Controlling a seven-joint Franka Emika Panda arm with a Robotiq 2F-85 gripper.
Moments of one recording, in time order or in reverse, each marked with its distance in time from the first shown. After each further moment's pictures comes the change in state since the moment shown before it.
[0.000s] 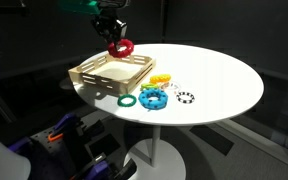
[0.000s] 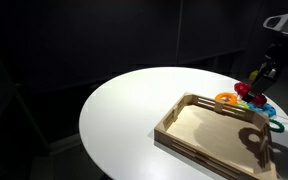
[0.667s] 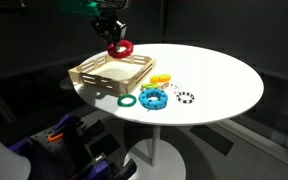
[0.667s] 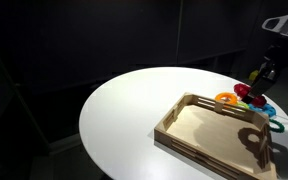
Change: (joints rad) arm 0.004 0.010 0.001 0.002 0.000 0.000 0.000
